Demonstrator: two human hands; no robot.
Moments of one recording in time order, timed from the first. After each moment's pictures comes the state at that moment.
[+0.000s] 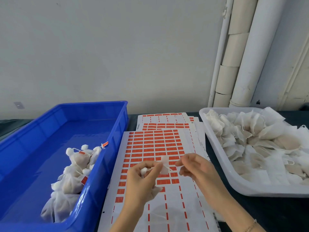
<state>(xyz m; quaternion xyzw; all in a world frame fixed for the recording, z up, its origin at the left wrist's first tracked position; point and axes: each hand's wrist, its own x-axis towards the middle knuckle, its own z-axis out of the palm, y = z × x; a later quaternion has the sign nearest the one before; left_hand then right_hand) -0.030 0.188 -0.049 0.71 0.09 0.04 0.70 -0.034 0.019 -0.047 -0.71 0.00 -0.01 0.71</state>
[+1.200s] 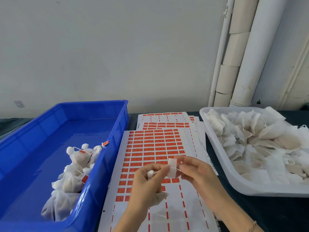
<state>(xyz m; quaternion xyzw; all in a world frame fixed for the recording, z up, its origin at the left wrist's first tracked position) -0.039 0.181 -0.045 0.68 0.07 -0.05 0.73 -0.034 0.024 -0.056 -0.69 -0.01 -0.02 0.72</state>
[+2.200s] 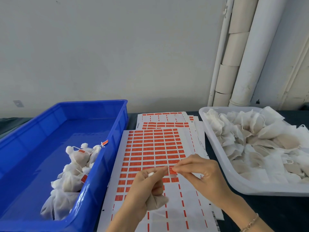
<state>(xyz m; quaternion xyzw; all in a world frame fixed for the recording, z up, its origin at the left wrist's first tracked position) -0.034 0.194 -0.043 0.63 0.08 -0.21 0.74 -0.037 0.007 -0.046 -0.82 -0.30 -0.27 0.41</state>
